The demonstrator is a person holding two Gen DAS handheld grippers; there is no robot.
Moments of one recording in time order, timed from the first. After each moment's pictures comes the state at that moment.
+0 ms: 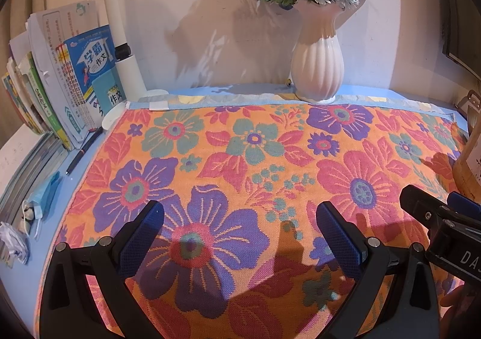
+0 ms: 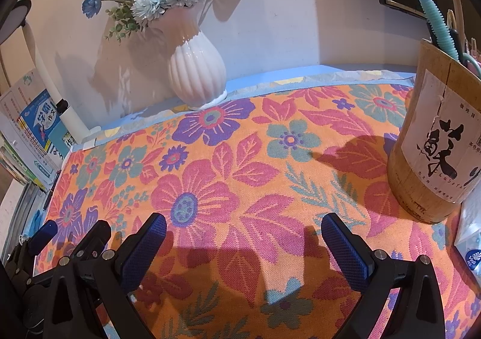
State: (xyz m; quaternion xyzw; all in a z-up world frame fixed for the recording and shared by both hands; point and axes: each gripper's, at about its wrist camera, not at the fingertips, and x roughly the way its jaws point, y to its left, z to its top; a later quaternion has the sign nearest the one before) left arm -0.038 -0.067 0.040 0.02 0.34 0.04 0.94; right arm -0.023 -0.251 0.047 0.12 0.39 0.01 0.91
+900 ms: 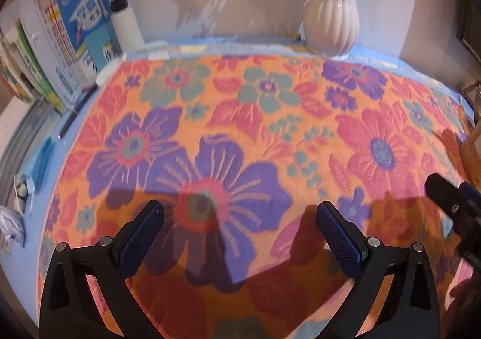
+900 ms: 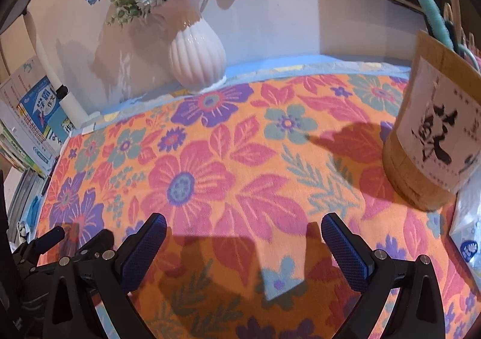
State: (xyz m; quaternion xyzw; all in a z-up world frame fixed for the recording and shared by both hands) left arm -0.028 -0.050 0.022 0.00 0.43 0.04 0.90; right arm -0.032 -0.254 0.042 0.11 0.41 0.02 0.90
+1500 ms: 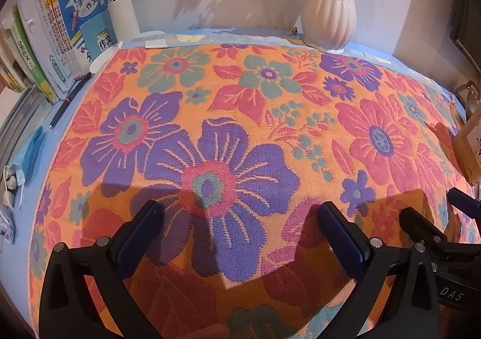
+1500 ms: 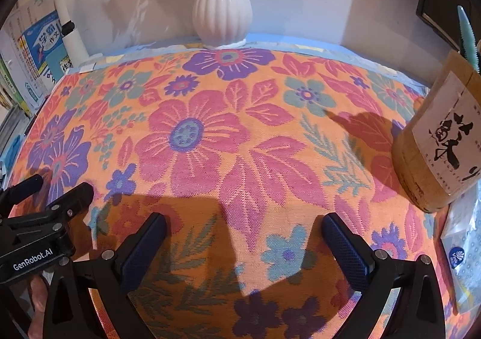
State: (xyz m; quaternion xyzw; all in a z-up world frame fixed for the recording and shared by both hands) left arm -0.036 -0.034 0.013 -0.01 0.45 0.01 0.89; right arm -0.034 -0.228 0.027 0.00 0.47 0.02 0.88
